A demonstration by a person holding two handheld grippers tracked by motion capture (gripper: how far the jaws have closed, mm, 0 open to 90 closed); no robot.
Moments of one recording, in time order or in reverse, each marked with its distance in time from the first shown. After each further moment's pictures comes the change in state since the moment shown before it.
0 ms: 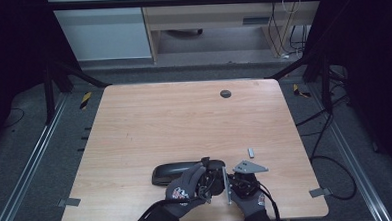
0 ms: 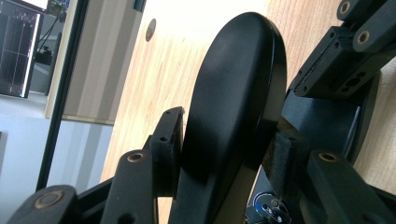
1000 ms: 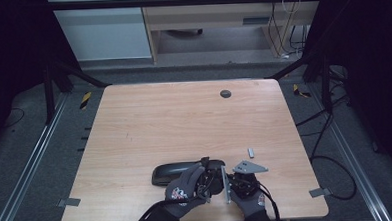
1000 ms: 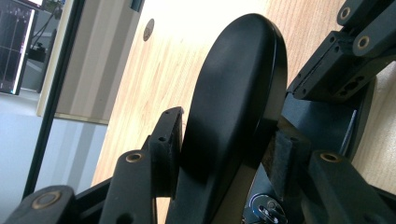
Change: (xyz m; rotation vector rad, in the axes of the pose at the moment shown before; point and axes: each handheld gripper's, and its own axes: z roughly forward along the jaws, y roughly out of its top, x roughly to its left) left arm 0.003 -0.001 -0.001 -0.007 -0.019 -0.025; right arm 0.000 0.000 0.000 0.001 0.001 -0.001
